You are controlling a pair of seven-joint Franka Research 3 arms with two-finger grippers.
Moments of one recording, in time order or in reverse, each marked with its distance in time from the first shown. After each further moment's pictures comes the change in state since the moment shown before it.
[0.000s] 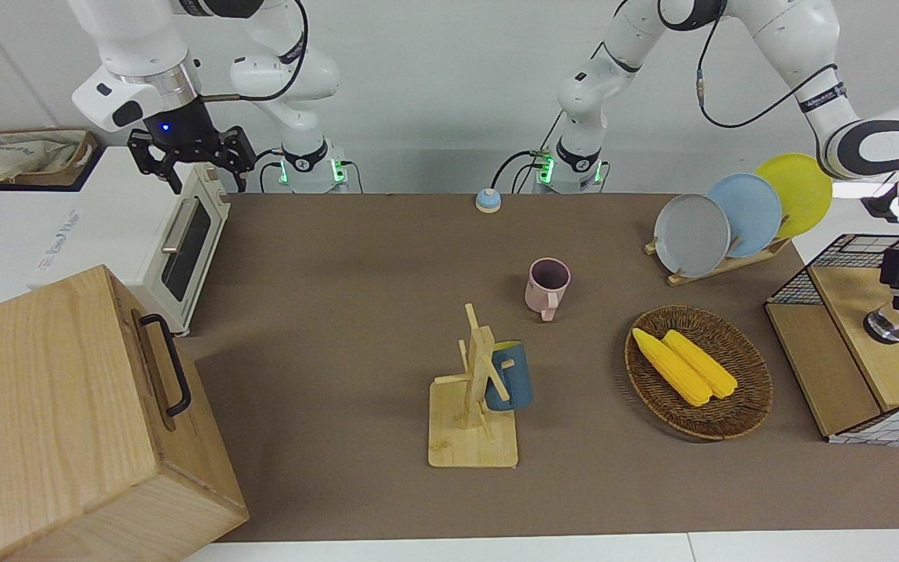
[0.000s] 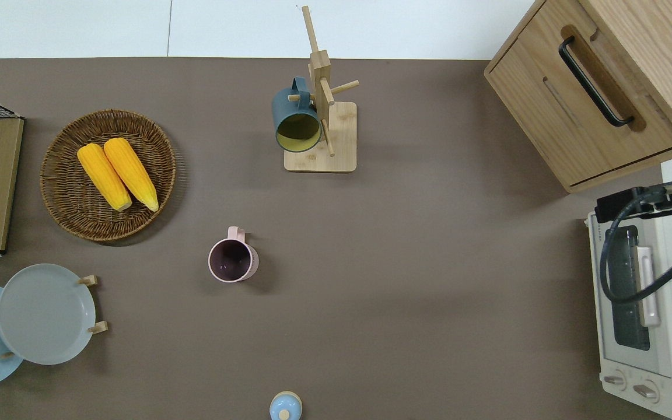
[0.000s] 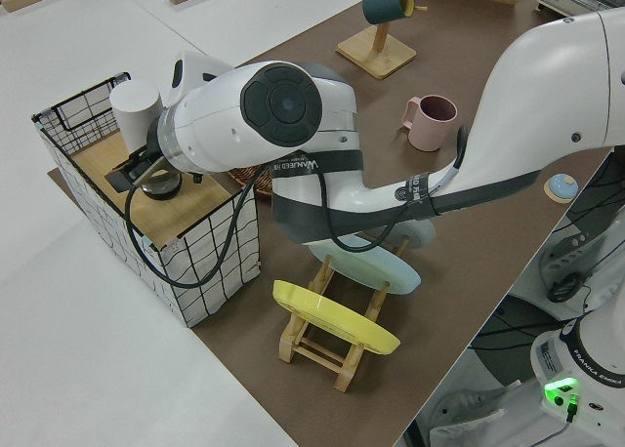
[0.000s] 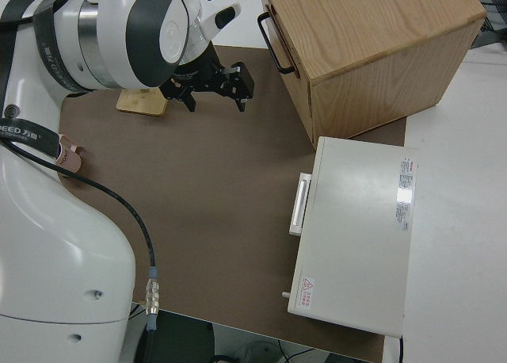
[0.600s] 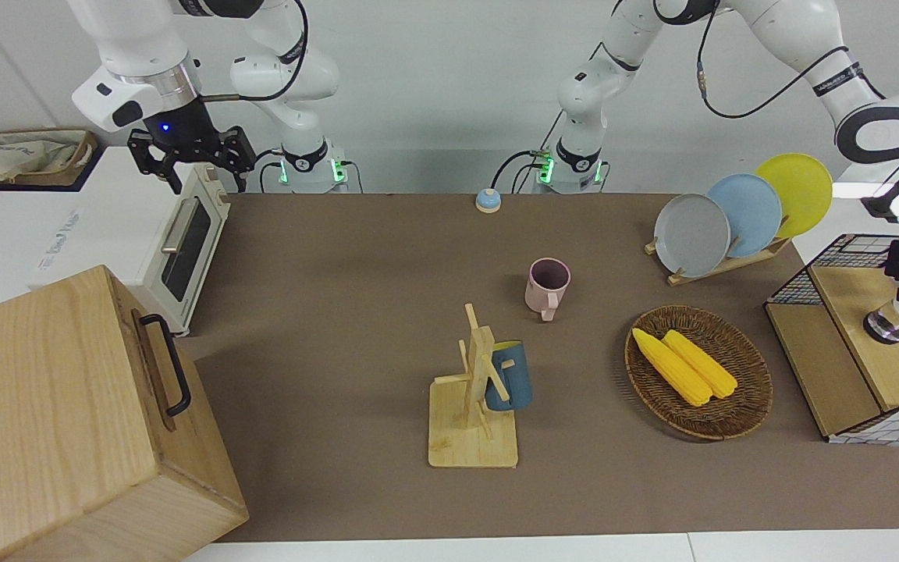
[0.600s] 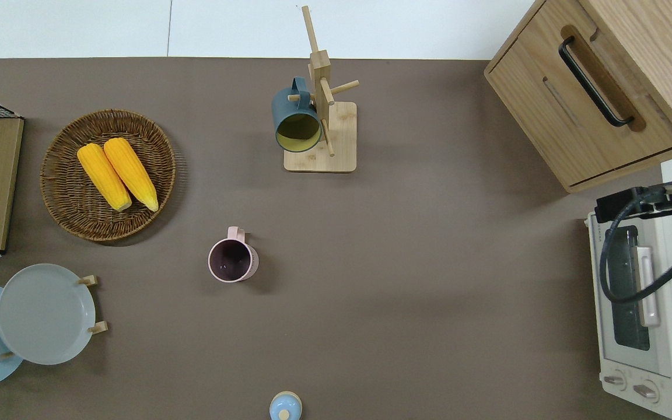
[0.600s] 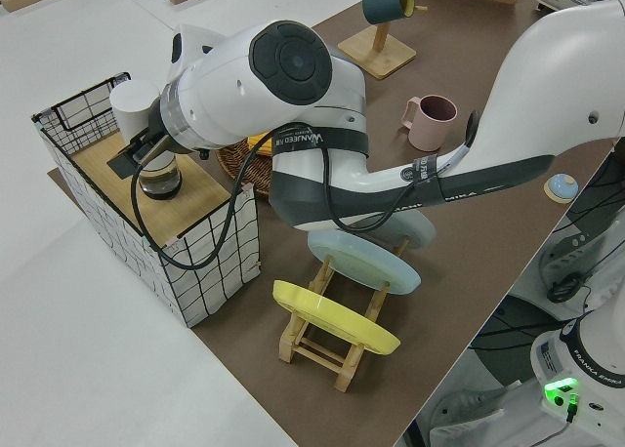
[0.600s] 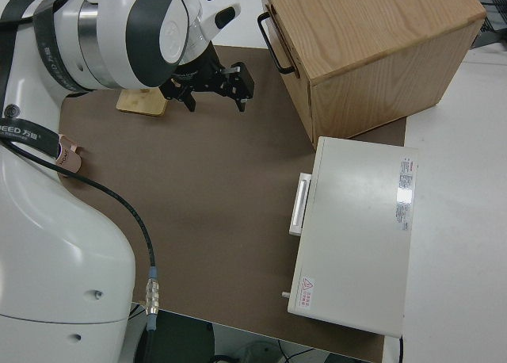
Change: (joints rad) left arm 0.000 -0.053 -0.006 0.021 0.278 -0.114 -0.285; right arm 0.000 0.000 0.000 0.000 0.000 0.000 0.000
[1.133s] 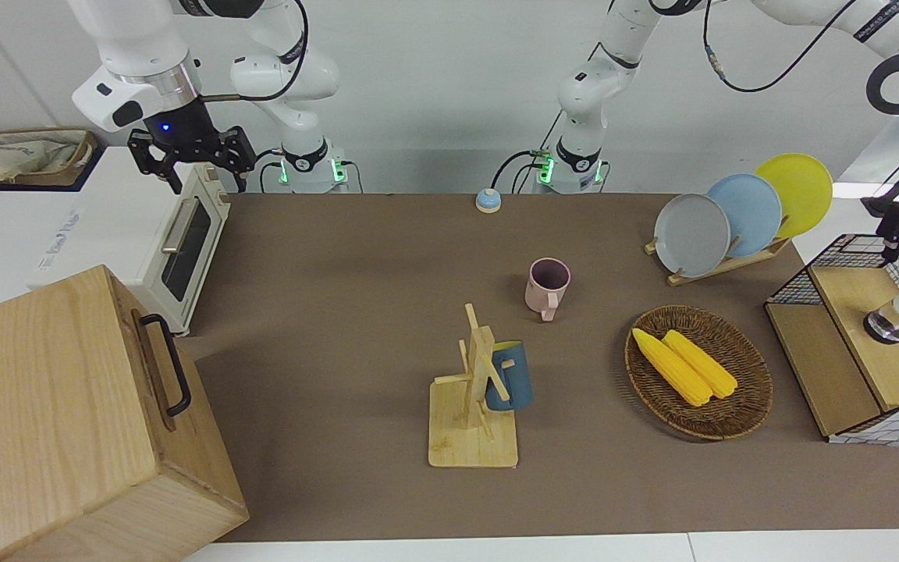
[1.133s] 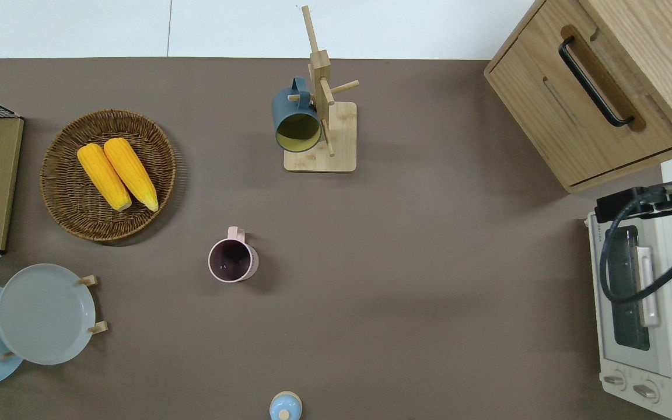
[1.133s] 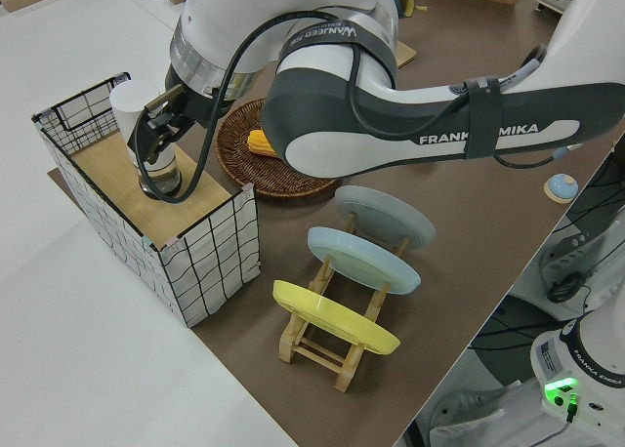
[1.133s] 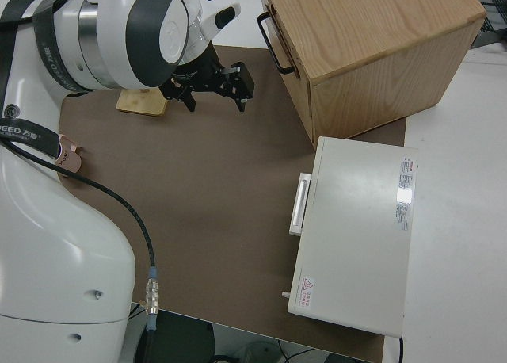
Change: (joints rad) left arm 0.003 -0.056 0.005 0.134 0.337 -0.421 -0.174; right arm 0.000 0.000 0.000 0.000 0.000 0.000 0.000
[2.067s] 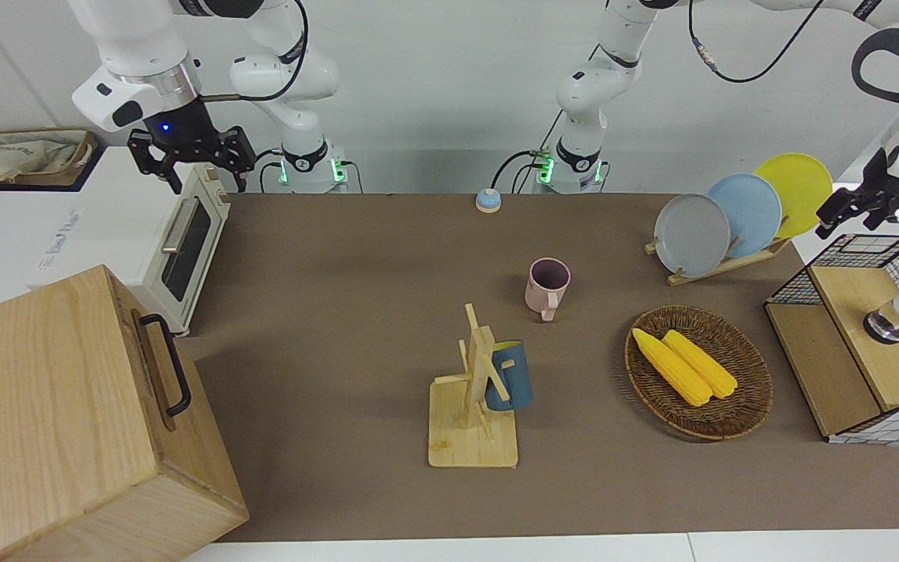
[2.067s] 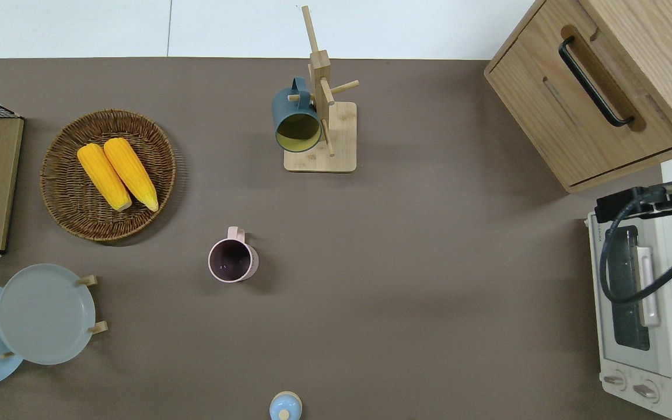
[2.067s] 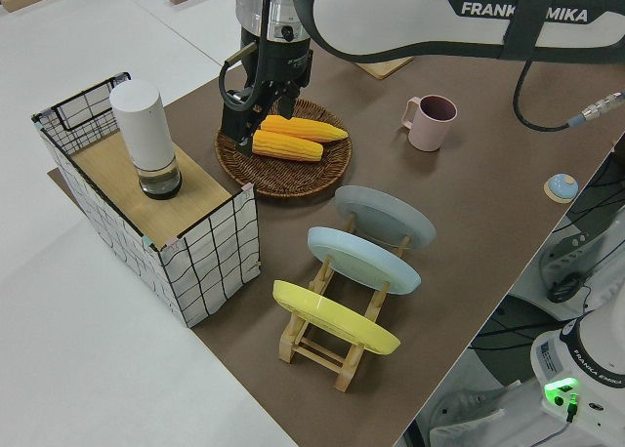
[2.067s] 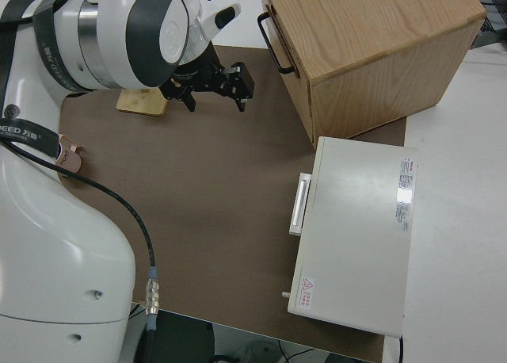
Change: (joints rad) left arm -0.081 -0.049 -0.049 0.029 0.126 -0.387 -0.240; right arm 0.000 0.000 0.000 0.000 0.000 0.000 0.000
